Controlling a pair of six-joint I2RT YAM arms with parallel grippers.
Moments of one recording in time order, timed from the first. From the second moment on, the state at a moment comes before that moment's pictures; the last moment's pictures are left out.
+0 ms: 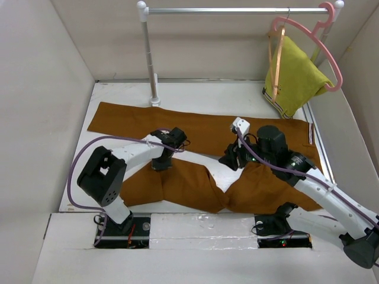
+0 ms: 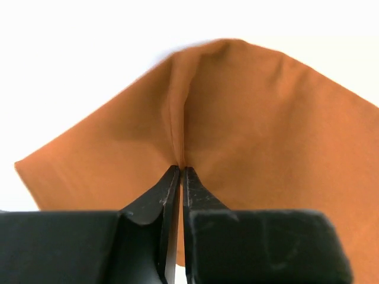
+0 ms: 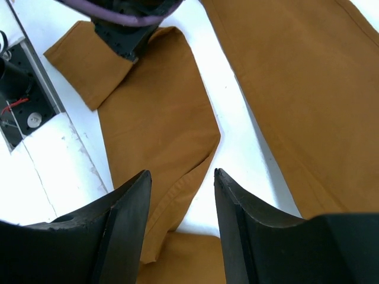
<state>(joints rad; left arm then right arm) -0.67 1.62 1.00 -0.89 -0.38 -0.76 0.67 0.92 0.87 -0.40 -0.36 0.03</state>
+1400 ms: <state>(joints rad) 0.22 1.03 0.96 -0.85 -0.53 -0.86 0.51 0.94 0.79 -0.54 -0.43 -0.05</state>
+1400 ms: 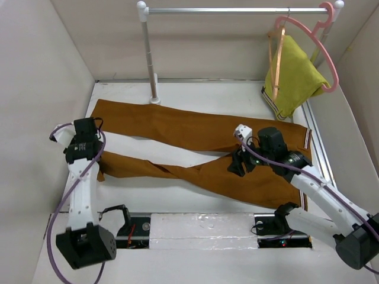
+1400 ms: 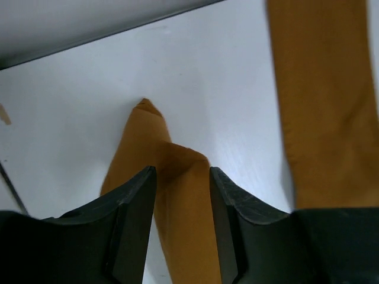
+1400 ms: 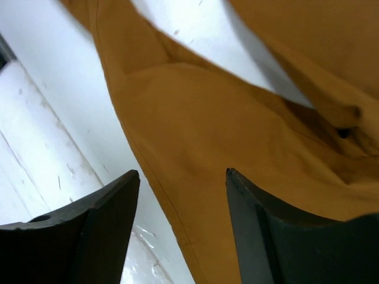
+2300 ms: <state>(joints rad) 0.10 1.11 0.95 -0.79 -0.43 -0.70 0.87 1.39 0.74 -0.46 -0.12 0.01</state>
